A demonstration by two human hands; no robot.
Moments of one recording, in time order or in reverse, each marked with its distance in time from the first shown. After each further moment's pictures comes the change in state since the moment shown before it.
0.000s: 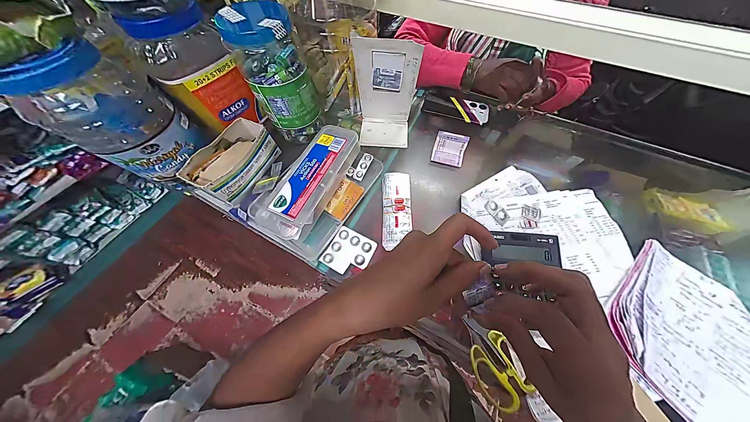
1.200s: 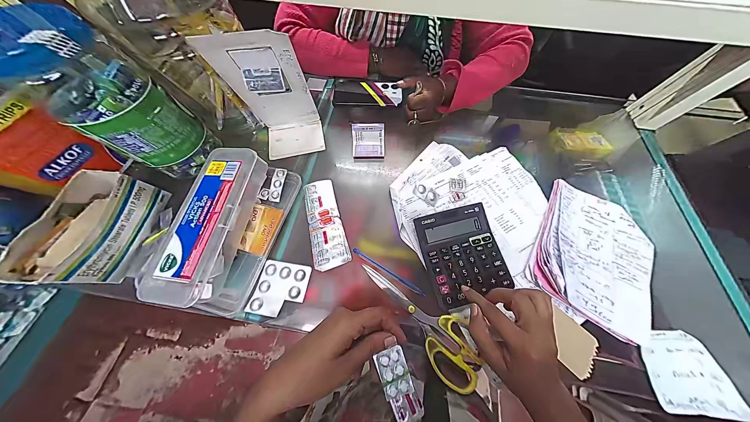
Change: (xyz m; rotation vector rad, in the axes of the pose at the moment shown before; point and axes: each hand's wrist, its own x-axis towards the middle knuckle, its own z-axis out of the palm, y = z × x) left_hand -0.042 -0.074 0.027 -0.114 -0.298 -0.178; right_hand -0.116 0.041 0.005 -0.475 0.171 0.307
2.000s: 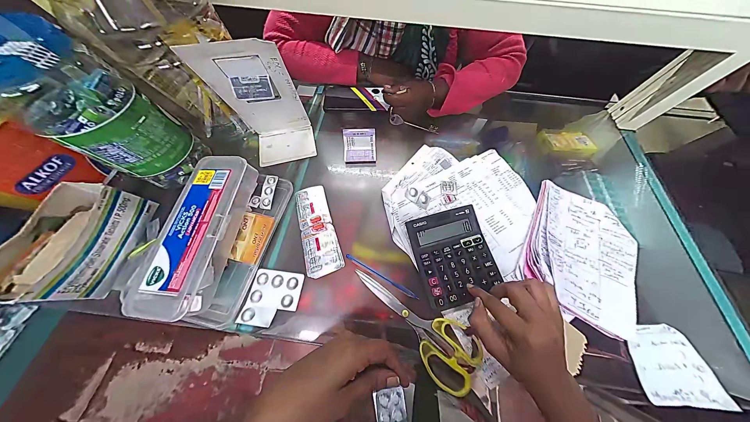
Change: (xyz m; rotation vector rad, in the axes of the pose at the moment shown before) left_hand 0.001 -0.003 0.008 0.137 -0.178 0.097; right_hand 0.013 0.017 -0.010 -0.131 -0.031 -0.057
